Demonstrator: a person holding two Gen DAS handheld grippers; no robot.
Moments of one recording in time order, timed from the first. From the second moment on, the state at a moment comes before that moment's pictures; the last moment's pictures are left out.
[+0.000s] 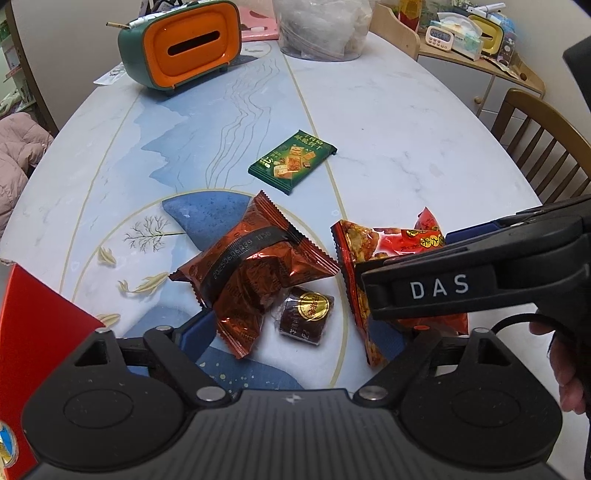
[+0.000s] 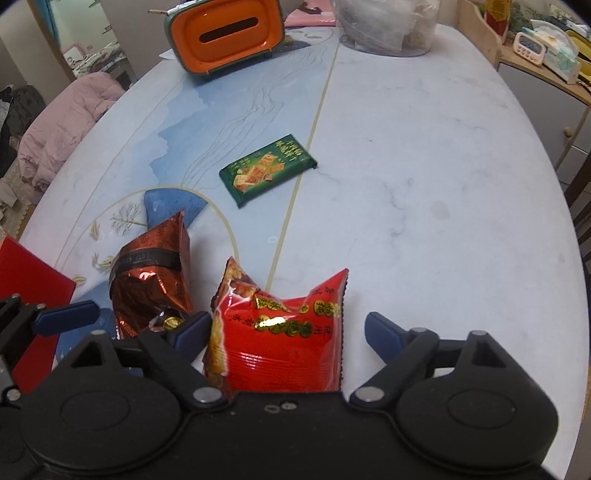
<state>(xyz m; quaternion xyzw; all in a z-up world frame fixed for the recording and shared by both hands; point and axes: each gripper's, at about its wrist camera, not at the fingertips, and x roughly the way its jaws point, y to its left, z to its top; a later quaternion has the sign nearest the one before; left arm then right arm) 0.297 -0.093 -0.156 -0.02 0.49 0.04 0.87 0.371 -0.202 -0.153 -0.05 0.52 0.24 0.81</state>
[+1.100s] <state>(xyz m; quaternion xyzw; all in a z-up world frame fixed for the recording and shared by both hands) 0.279 -0.086 -0.168 -0.05 0.51 0.03 0.86 0.331 -0.255 -0.138 -0.04 0.52 0.26 0.82</state>
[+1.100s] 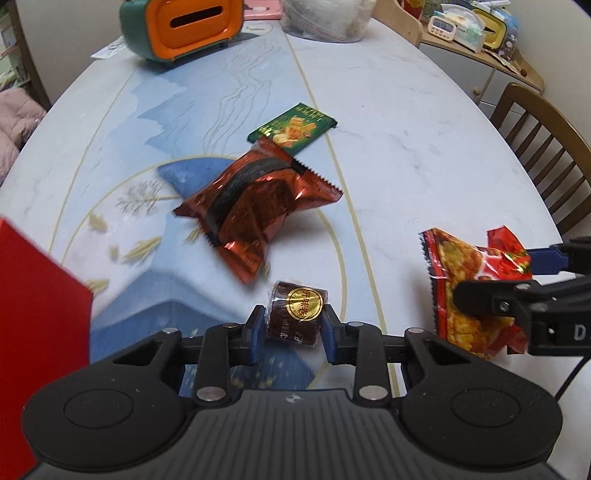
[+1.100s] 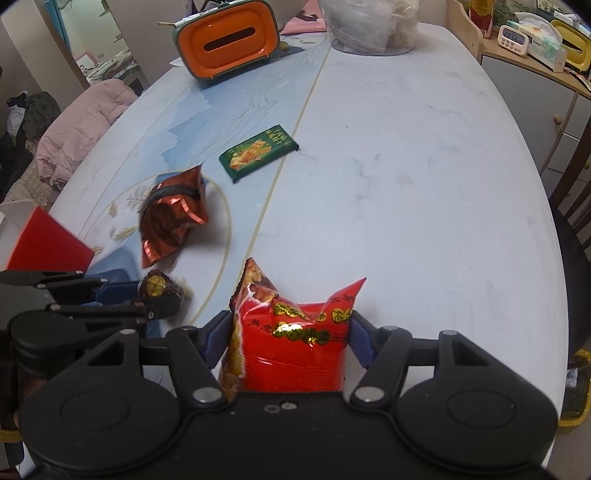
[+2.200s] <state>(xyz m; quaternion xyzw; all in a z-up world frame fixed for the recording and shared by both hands) 0.117 0.039 -0.044 -0.10 0.45 0.06 0.89 0.191 -0.148 -0.022 -0.06 0.44 0.35 0.83</state>
